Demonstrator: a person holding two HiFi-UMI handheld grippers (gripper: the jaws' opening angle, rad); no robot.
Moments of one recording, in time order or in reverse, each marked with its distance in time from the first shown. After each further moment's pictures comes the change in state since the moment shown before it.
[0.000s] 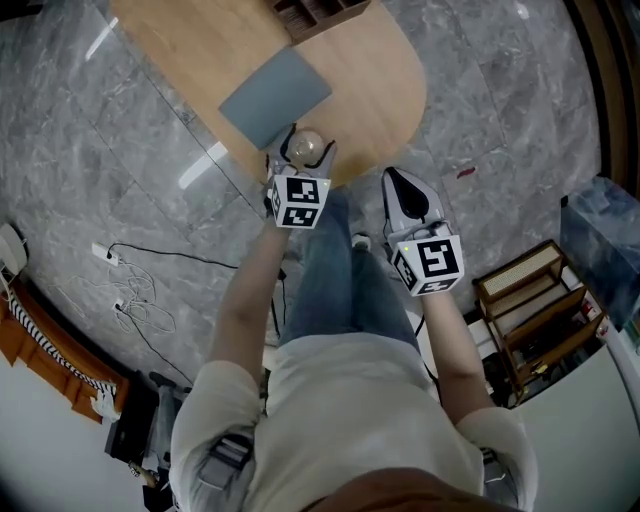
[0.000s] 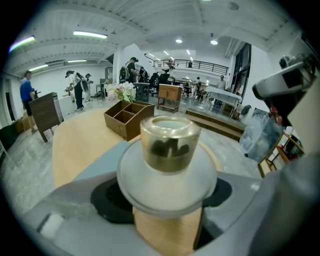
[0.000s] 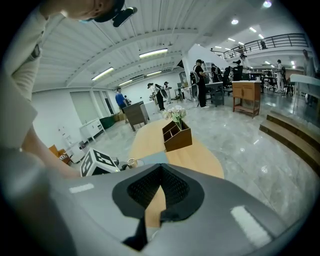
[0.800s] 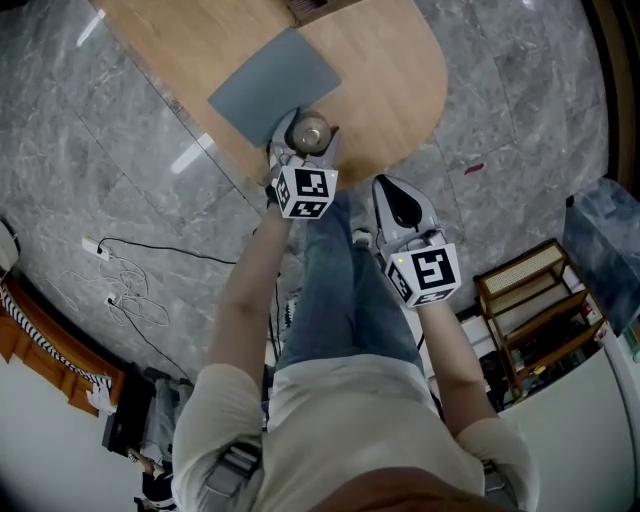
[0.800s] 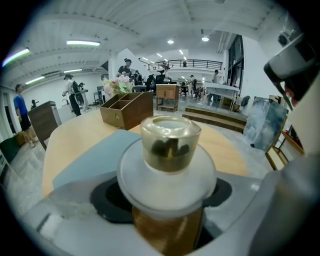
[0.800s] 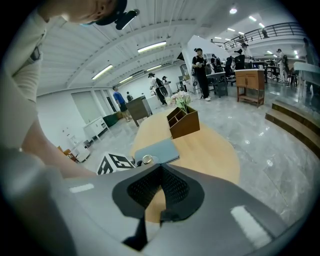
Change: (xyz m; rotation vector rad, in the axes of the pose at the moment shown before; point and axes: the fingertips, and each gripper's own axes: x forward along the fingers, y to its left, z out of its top) left arm 0.053 0.013 -0.038 0.099 -0.036 0.046; right arm 0.036 0.016 -0.054 0.035 0.055 0.057
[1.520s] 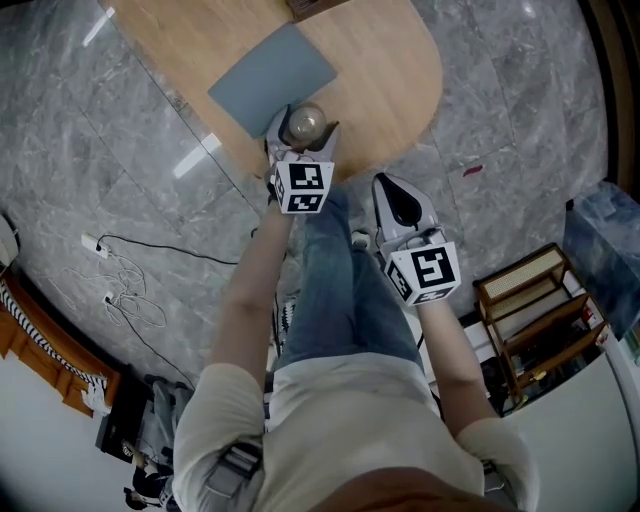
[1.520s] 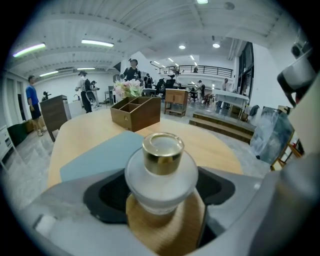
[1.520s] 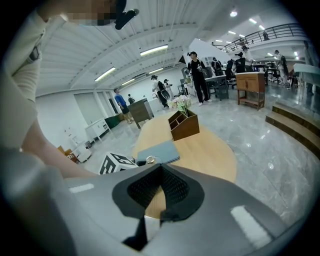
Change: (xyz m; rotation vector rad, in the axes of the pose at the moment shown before) left arm -0.011 -0.001 0.004 -0.118 -0.041 0.051; right arm -0.021 0.003 -0.003 -0.016 -0.030 0.013
